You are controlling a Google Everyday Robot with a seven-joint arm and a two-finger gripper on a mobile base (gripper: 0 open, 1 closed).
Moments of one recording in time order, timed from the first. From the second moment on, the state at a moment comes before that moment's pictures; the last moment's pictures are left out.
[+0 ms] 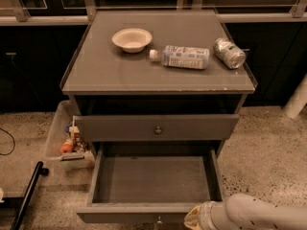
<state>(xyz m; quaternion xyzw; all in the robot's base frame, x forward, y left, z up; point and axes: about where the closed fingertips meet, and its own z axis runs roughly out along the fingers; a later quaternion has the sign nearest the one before) 0.367 -0.152 0.406 -0.60 0.75 0.14 0.24</state>
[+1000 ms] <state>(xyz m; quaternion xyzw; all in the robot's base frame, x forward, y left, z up) 0.398 -0.163 0.411 -0.61 0.73 0.13 0.28</state>
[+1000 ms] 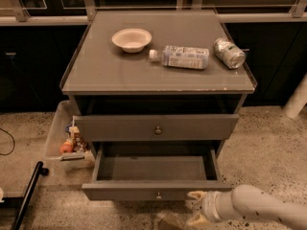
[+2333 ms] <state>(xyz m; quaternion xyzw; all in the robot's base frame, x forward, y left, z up) 0.534 -0.214 0.421 -0.61 0.72 0.09 0.32</state>
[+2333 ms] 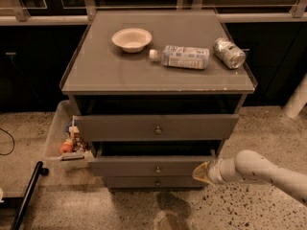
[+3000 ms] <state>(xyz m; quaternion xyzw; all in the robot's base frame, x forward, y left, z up) 0.534 -0.214 0.421 -0.61 0.72 0.09 0.32</state>
